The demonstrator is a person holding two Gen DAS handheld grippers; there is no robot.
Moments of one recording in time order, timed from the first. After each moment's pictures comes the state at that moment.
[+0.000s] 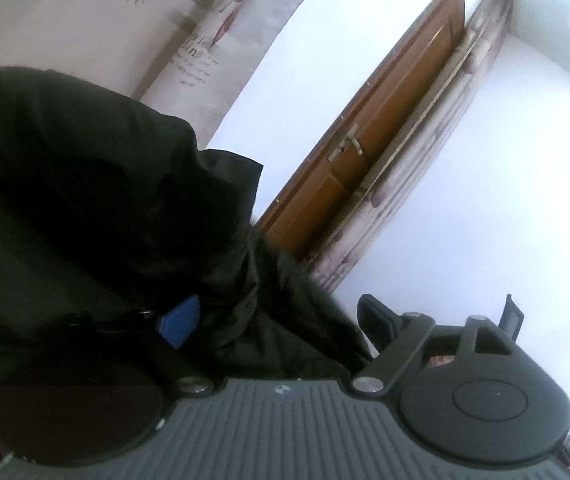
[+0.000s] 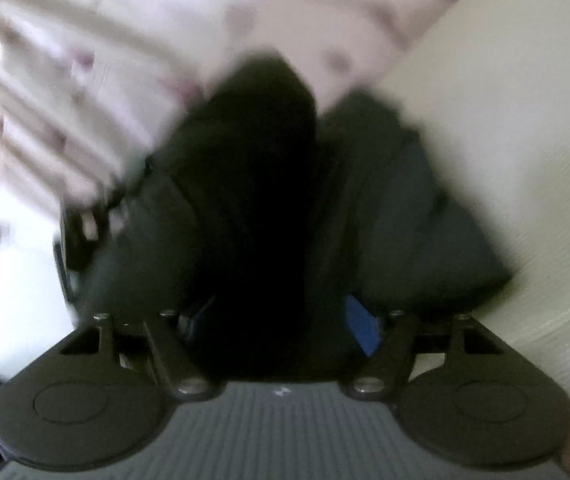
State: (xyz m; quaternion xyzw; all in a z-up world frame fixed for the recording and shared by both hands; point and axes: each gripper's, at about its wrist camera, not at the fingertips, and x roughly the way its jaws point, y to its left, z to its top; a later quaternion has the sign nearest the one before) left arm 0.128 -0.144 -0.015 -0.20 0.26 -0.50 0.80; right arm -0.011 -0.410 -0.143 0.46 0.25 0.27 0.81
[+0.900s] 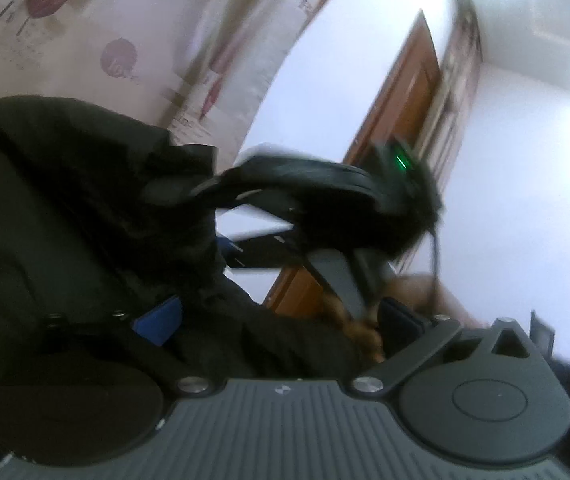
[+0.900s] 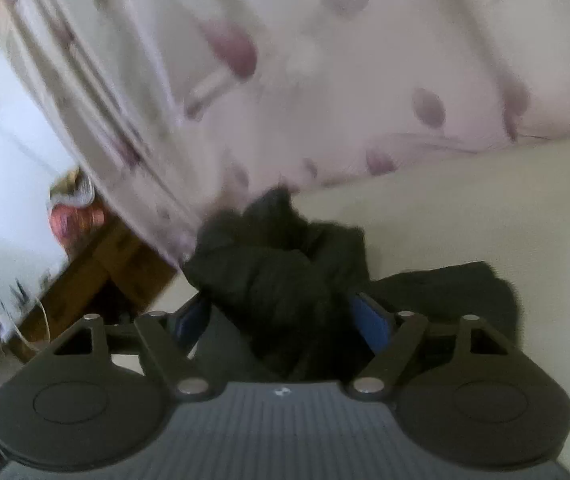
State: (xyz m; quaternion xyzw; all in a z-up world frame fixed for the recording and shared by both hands) left arm 0.058 -0.151 -0.042 -0.20 0.13 -0.46 0.86; right arm 0.150 -0.353 -0.006 0.22 0.30 0.32 0.87
